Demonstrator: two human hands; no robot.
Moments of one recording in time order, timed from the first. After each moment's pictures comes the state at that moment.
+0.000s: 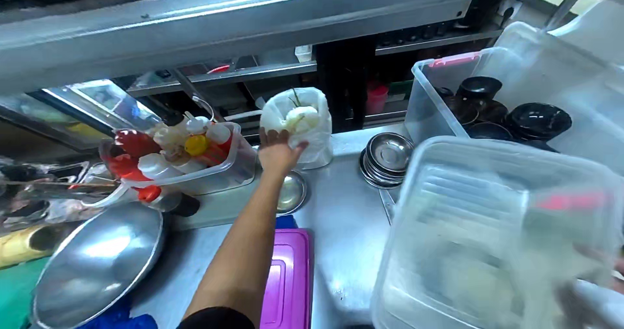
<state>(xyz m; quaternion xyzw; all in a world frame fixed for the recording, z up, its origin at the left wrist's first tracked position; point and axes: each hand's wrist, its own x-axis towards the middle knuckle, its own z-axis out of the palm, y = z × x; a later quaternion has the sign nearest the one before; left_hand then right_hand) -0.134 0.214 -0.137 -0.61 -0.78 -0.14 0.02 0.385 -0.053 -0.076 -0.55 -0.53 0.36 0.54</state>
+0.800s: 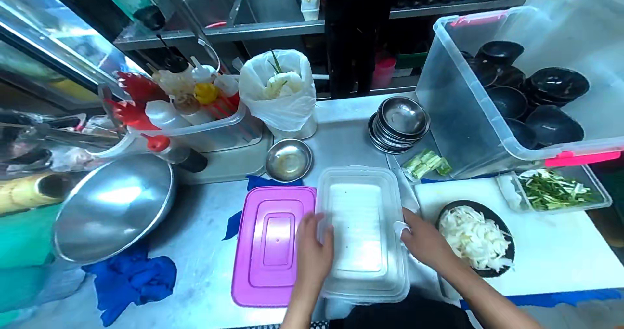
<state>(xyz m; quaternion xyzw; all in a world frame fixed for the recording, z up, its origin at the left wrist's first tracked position) -0.041 -0.115 -0.231 -0.51 -0.74 -0.34 -0.27 0.233 -0.036 -0.199 -0.65 -0.65 0.39 -0.04</state>
